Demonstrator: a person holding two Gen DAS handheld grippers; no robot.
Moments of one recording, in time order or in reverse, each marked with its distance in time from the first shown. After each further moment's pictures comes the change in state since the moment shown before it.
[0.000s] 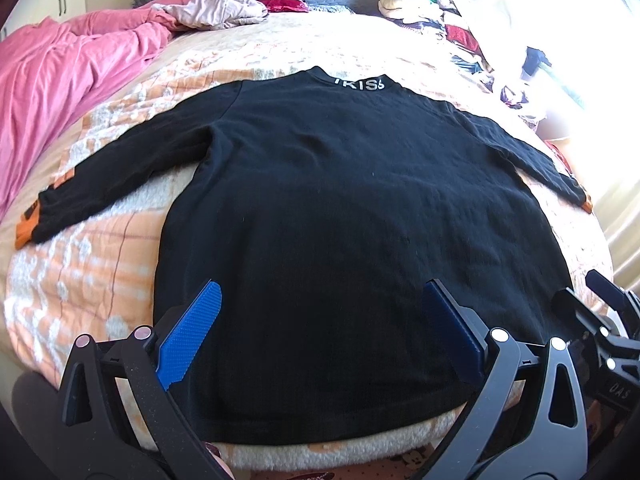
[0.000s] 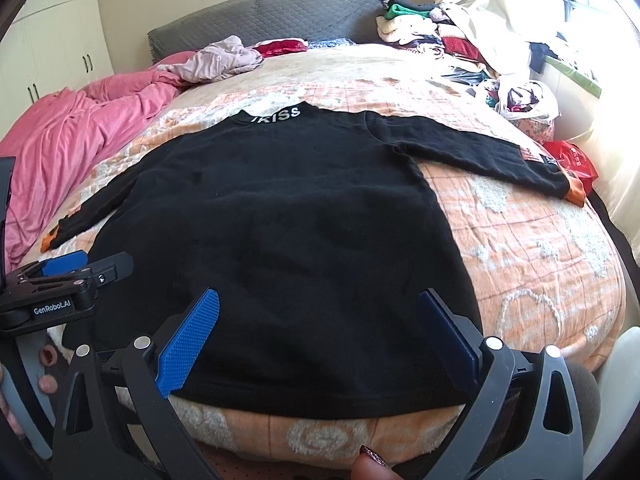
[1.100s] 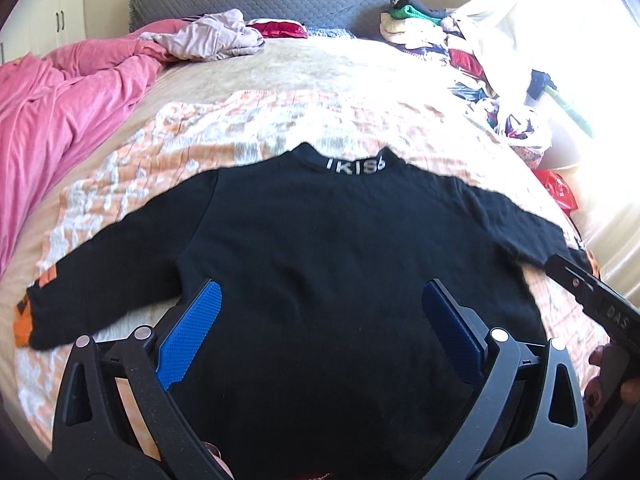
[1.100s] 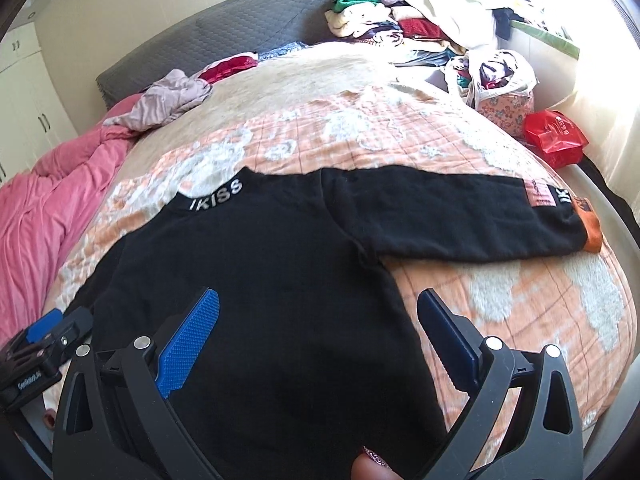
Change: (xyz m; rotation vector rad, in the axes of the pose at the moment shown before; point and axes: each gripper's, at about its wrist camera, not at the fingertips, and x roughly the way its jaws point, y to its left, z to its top) left arm 0.026 -0.014 0.122 -0.009 -0.070 0.000; right arm 0.067 -0.051 0.138 0.200 -0.001 -0.035
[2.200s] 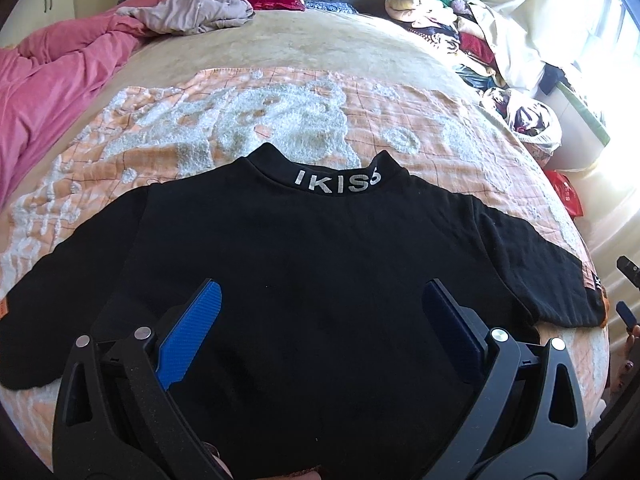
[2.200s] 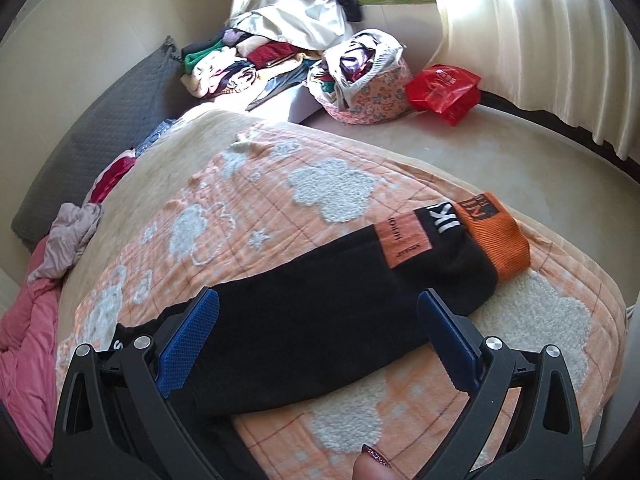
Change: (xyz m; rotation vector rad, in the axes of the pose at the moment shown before) left arm 0.098 -0.027 0.050 -0.039 0.104 -0.025; right arm 0.021 -0.186 0.052 0.474 -0.126 -0.217
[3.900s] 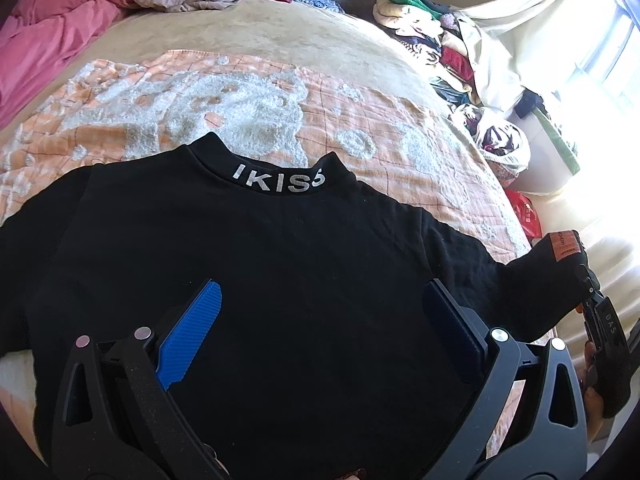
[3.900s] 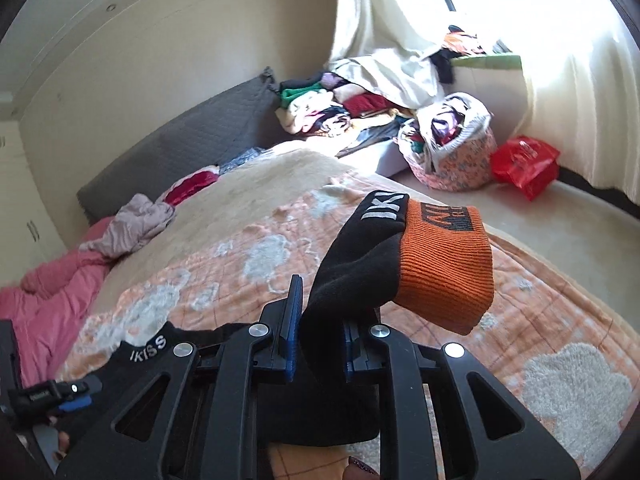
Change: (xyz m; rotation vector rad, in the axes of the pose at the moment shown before) left arm 0.007 -0.020 0.006 -0.102 0.012 -0.165; right arm -0.018 0.058 -0.022 -0.312 -0.217 0.295
